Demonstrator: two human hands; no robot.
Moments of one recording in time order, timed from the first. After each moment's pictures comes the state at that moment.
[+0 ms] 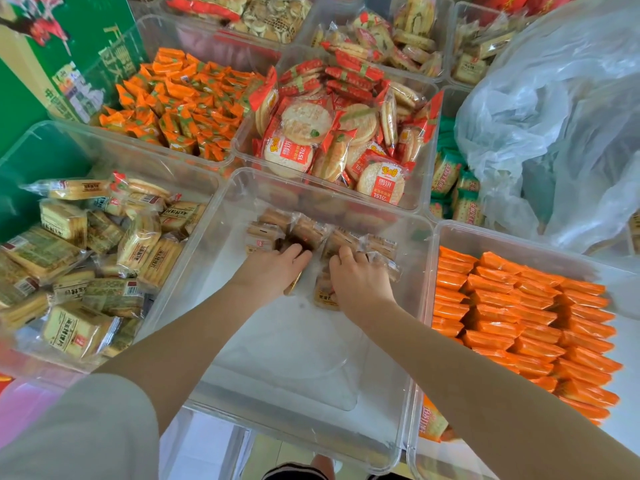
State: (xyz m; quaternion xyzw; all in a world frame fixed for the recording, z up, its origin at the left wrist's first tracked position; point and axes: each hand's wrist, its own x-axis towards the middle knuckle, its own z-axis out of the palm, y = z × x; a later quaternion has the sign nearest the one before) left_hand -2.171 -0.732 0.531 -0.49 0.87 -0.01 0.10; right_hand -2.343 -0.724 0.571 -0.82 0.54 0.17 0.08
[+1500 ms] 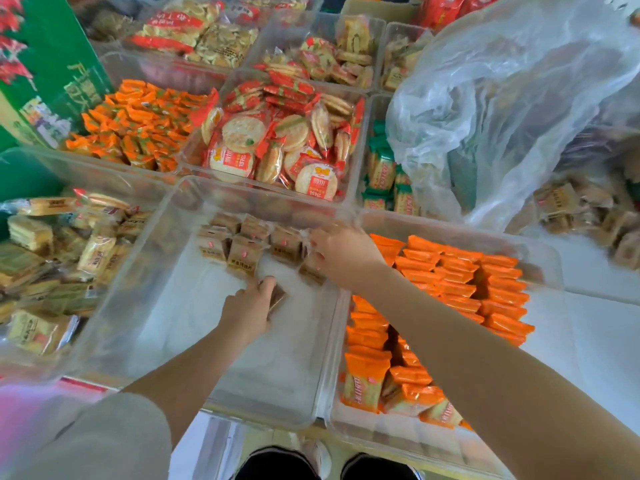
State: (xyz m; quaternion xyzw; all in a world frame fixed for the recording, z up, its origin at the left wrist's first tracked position) left_hand -2.248 -0.672 0.519 -0.68 0.70 0.18 0.14; right_hand -2.426 -0.733 0.623 -0.86 0.50 0.00 0.10
